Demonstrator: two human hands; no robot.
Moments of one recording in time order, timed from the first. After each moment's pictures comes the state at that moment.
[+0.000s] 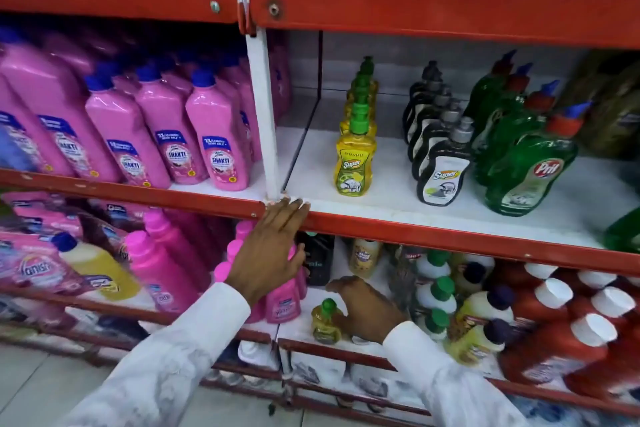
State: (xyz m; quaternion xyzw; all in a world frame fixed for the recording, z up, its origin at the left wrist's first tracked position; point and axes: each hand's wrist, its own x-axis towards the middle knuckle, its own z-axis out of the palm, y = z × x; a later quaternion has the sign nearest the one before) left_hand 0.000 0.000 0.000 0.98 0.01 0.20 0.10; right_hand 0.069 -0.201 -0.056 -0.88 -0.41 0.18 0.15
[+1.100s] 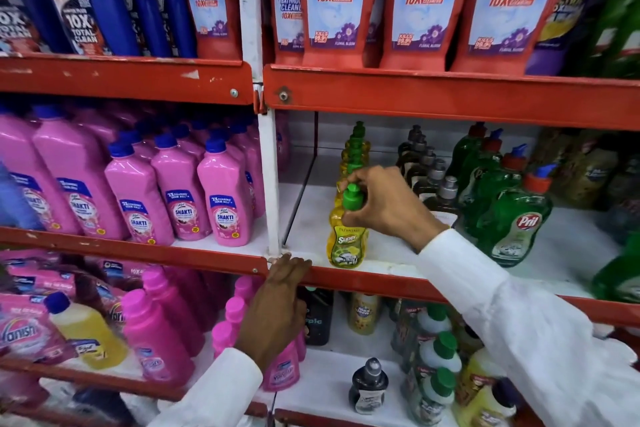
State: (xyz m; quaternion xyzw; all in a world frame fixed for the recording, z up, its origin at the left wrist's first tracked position) left_hand -0.001 -0.012 0.004 0.93 0.07 0.24 0.26; right_hand 0.127 -0.170 0.189 -0.88 -0.38 -0.04 0.29
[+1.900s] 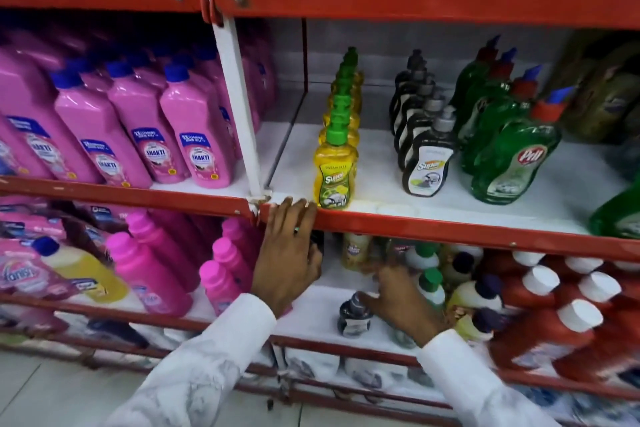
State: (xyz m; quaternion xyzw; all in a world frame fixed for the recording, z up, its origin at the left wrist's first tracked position) left_hand 0.013 -0.061 -0.002 0.96 0.08 0.23 0.11; right_hand 0.086 -0.258 -0.033 -0.91 -0.31 0.10 0.27
